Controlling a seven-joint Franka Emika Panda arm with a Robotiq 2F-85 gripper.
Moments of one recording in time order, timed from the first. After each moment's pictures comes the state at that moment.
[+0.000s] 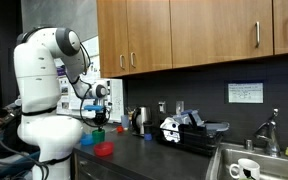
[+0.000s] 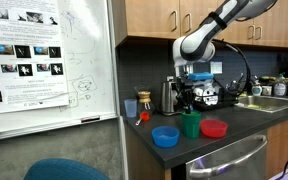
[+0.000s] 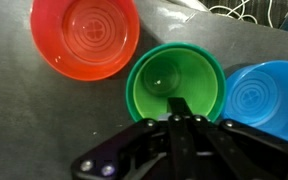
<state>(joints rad) 0.24 -0.15 0.30 -2.40 0.12 2.18 0.22</state>
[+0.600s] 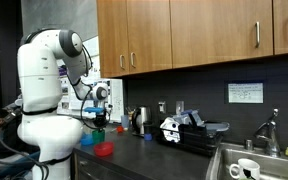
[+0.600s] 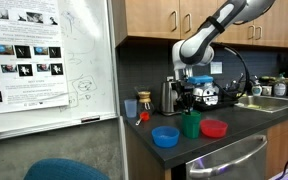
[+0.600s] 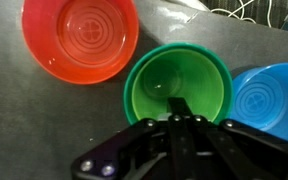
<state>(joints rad) 0.24 -0.11 0.30 -2.41 0.12 2.20 0.22</state>
